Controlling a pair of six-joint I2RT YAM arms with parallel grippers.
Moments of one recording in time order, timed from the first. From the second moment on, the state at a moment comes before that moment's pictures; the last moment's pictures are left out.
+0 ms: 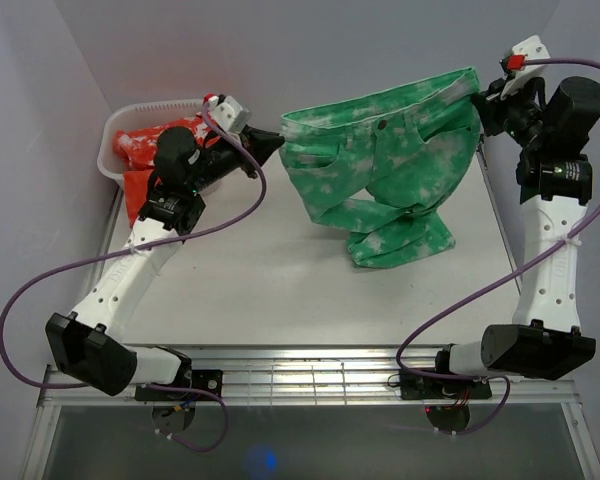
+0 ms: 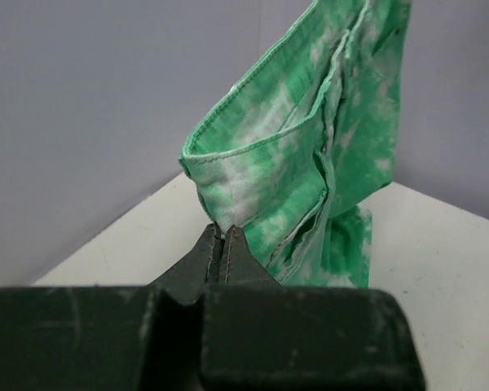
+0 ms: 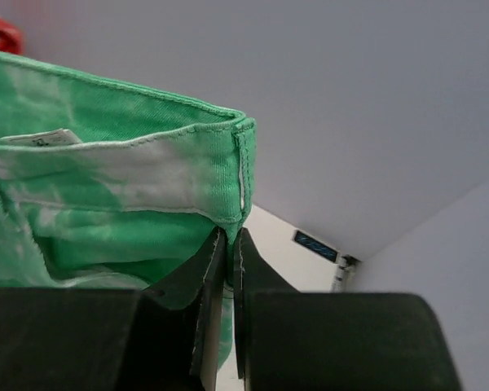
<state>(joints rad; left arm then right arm) -0.35 1.32 1.33 0.13 0.55 -0.05 -0.16 1.38 1.73 -0.41 -0.60 -0.33</state>
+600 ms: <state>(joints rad) -0.87 1.31 1.44 0.12 0.26 -0.11 -0.15 1.35 1.80 -0.05 -0.24 -0.37</state>
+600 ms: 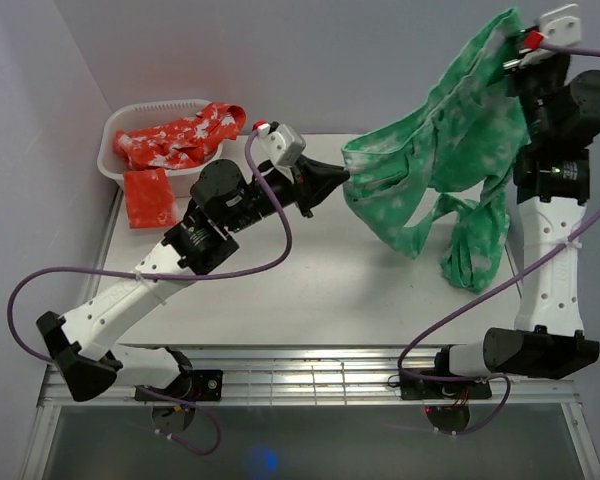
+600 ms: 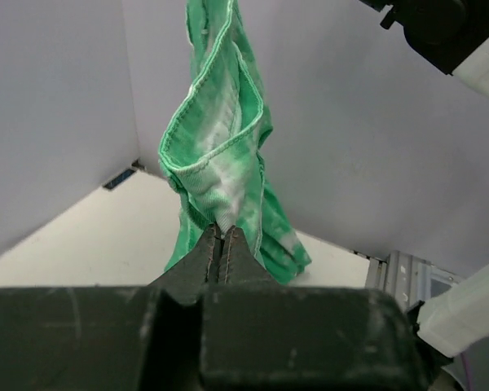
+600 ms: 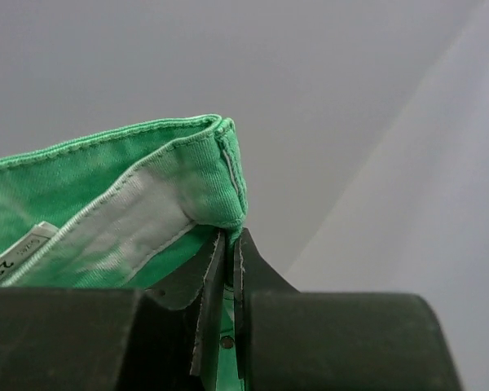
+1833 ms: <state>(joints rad) -0.44 1.52 1.28 -0.56 0.25 0.14 -0.06 1.43 1.57 -0.84 -0.28 -0.71</state>
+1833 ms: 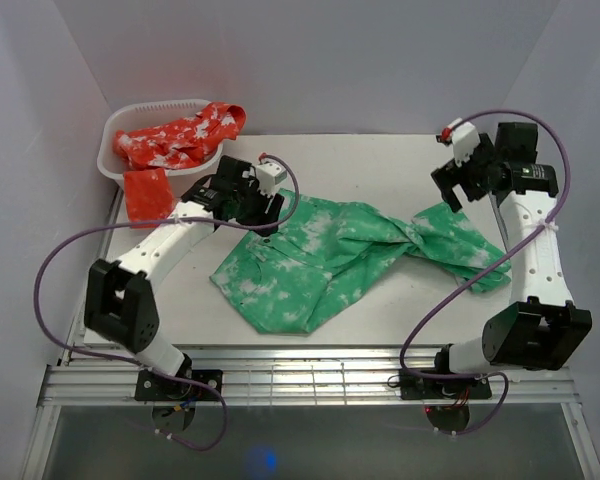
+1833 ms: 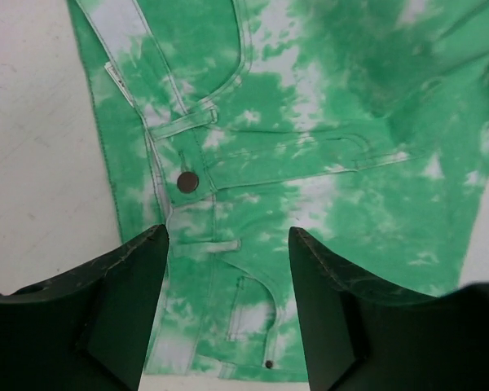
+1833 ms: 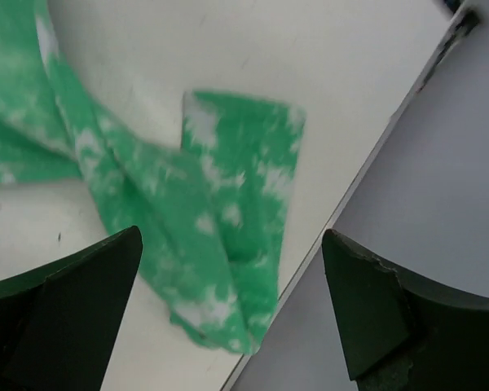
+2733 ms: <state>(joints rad) -0.14 1.57 0.91 -0.76 0.12 0.55 -0.48 1.49 1.36 -1.23 -0.39 -1.11</state>
